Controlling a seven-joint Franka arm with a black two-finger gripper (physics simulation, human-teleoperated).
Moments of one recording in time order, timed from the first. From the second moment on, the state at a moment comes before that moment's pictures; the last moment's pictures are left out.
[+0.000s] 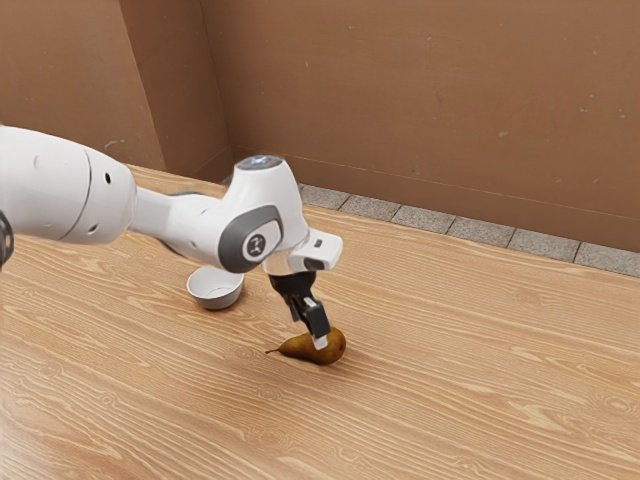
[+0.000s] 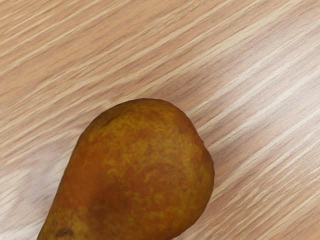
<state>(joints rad) -0.03 0.33 -0.20 -1.98 -0.07 2.34 0.40</state>
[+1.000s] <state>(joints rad) -0.03 0.51 -0.18 -1.83 -0.16 2.32 0.72</state>
